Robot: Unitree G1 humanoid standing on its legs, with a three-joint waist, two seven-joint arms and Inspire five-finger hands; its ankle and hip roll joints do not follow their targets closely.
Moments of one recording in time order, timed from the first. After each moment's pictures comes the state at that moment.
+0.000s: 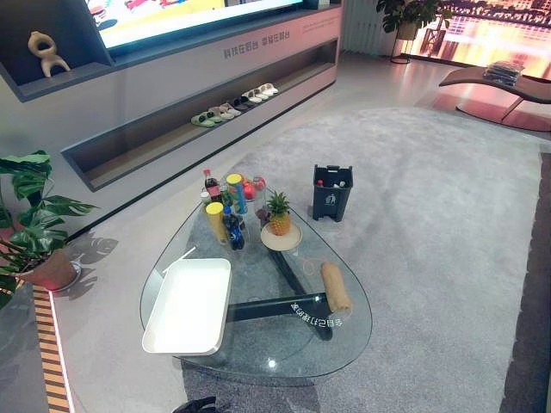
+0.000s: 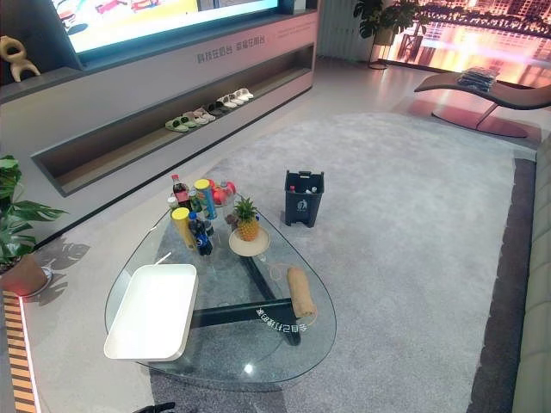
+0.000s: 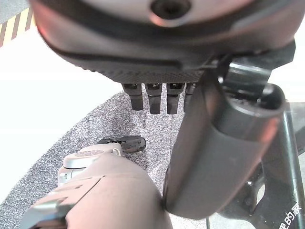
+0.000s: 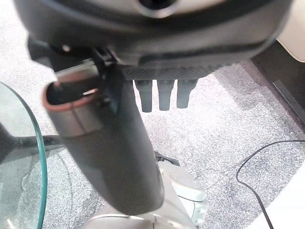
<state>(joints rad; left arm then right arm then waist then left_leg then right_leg) 0.00 0.28 -0.21 1.25 -0.27 0.03 -0.14 -0.07 -0.30 0.20 1.35 0.02 0.15 0.01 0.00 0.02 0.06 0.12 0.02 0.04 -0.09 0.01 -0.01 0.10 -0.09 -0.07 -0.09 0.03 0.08</state>
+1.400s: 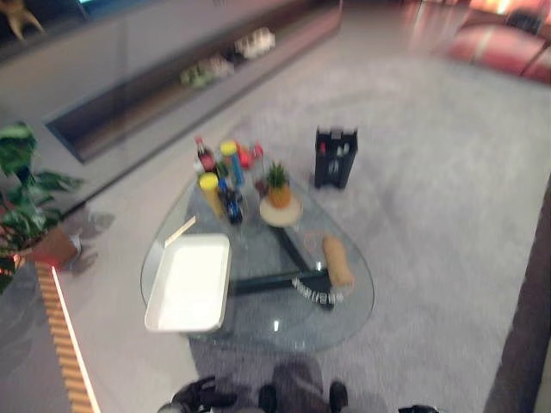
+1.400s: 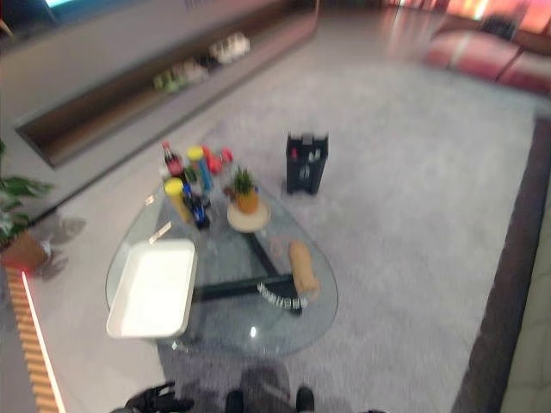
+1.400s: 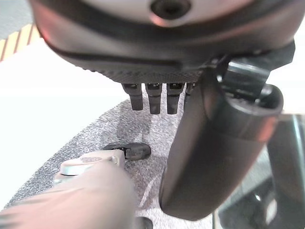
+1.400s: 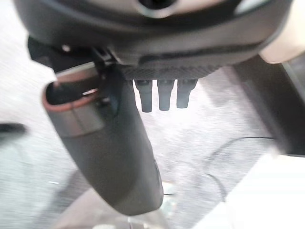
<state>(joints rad) -0.23 0.29 -0.22 1.24 -0.45 -0.06 -0.06 -0.25 -0.33 0.24 1.32 0.06 0.16 -0.01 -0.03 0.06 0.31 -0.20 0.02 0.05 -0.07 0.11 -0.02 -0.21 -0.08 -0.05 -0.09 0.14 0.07</state>
